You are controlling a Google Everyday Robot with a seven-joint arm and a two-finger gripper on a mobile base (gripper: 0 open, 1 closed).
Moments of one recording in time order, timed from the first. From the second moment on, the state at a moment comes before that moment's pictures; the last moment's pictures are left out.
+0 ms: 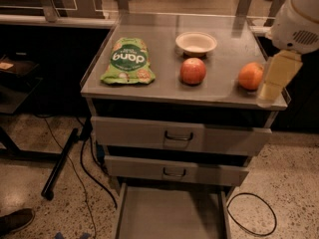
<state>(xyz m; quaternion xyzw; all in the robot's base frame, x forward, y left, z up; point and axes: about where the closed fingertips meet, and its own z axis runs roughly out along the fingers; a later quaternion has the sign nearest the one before) 0.518 -0.236 0.963 -0.57 0.81 -0.07 0.14</state>
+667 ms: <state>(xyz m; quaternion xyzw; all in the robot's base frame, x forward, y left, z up) 0.583 -0.212 0.948 -0.56 0.81 -0.08 0.15</state>
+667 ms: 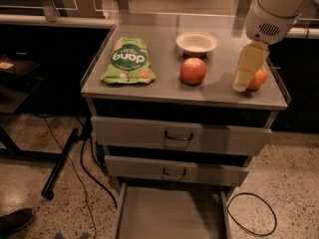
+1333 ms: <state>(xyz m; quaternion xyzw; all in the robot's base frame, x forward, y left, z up) 0.634 -0.251 0.933 -0.56 0.81 -0.10 0.15</state>
